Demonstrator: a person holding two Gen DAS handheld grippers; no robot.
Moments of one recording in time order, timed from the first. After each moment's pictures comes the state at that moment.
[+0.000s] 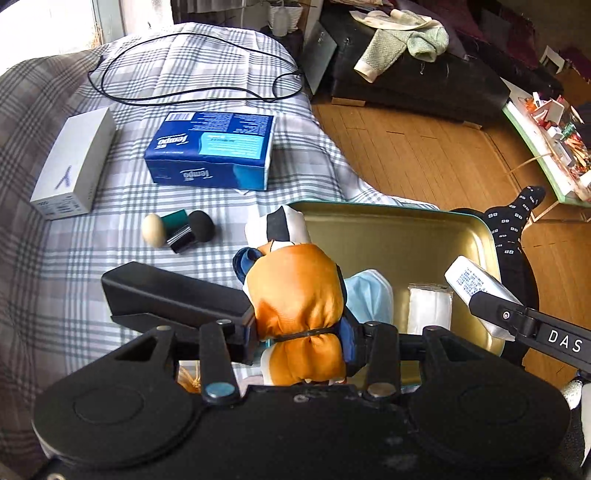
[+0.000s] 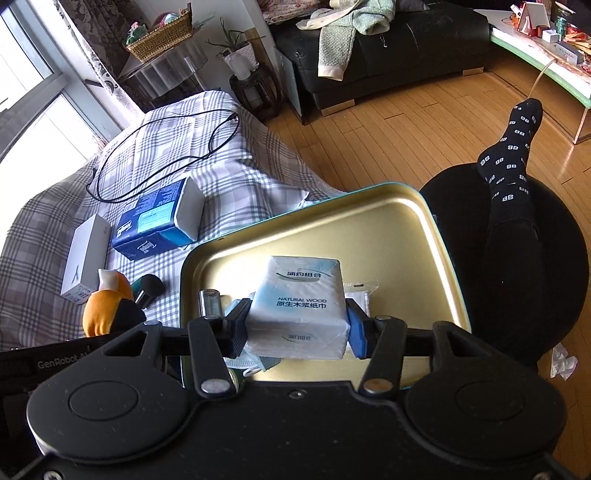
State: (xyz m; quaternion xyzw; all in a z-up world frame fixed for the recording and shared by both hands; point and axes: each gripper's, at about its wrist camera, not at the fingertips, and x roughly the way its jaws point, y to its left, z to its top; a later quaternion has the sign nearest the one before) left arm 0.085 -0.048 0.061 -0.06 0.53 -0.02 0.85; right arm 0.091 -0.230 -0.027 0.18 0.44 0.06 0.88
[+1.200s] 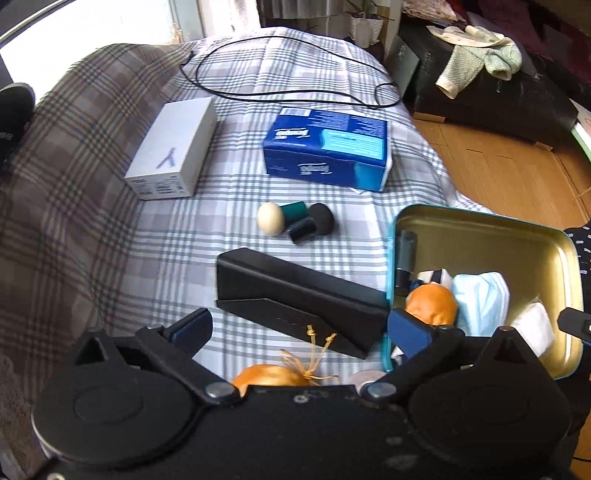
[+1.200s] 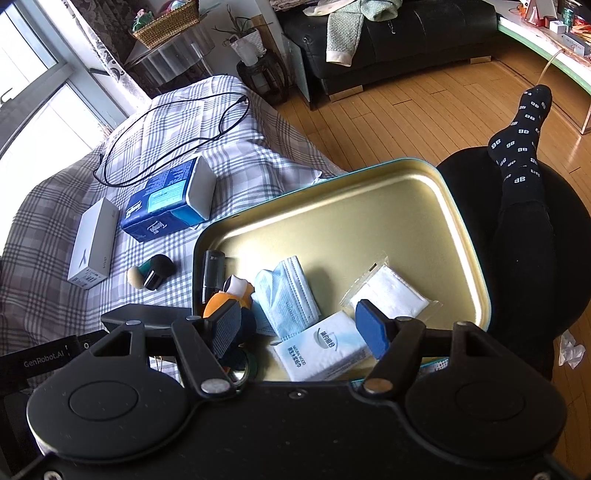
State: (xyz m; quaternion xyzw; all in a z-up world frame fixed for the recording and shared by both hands) left arm 0.050 0.024 0.055 -0.04 0.51 0.12 0.85; right arm 0.080 -0.210 -0.035 0.18 0.46 0.08 0.87
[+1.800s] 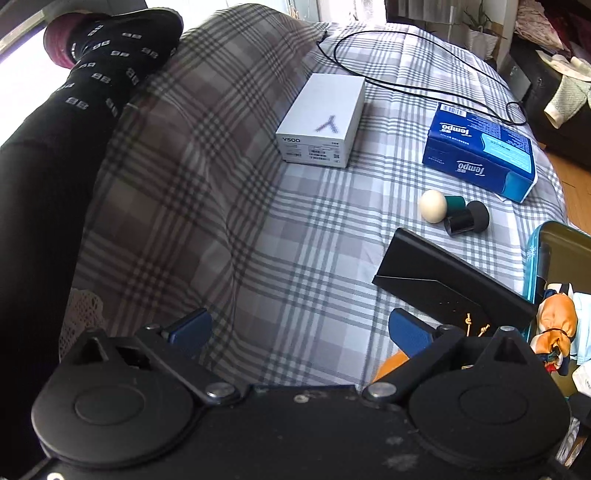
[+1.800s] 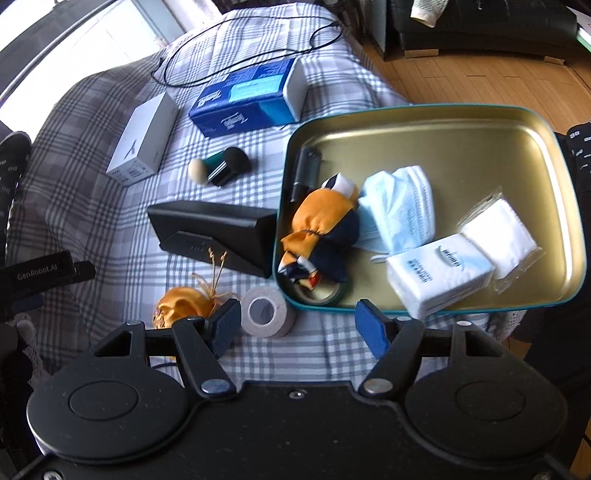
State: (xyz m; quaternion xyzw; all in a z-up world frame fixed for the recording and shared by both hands) left arm -0.003 0.115 0.046 -0.07 0.50 0.26 0.82; right arm 0.054 -0.114 -0.061 0.10 0.52 0.18 0.83
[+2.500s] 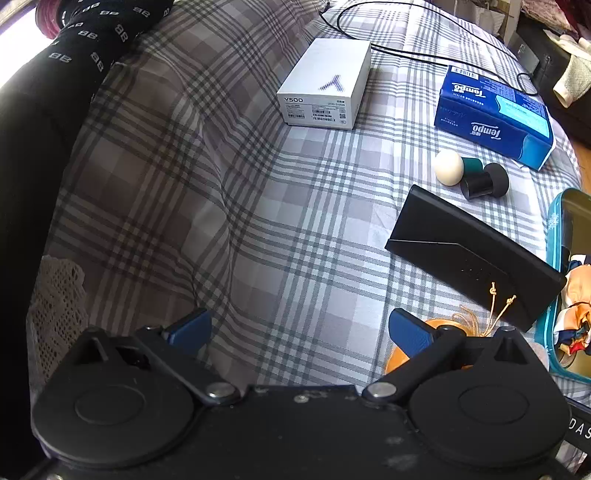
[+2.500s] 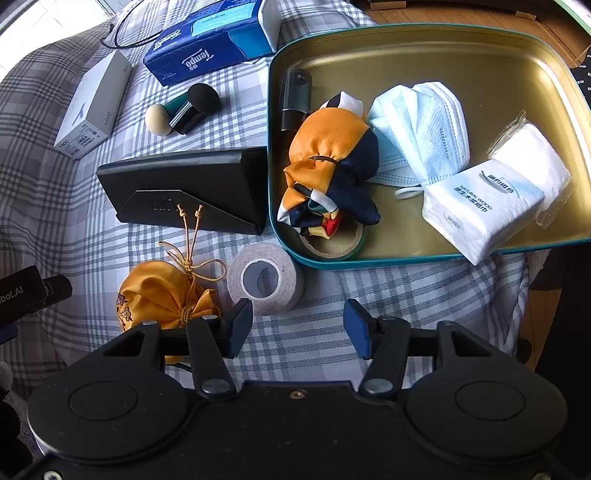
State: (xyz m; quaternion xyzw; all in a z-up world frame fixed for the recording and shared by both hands) left arm -0.002 0.111 0.007 -0.06 0.53 0.27 0.80; right arm 0.058 -0.070 -0.111 0.11 0.57 0.10 0.81
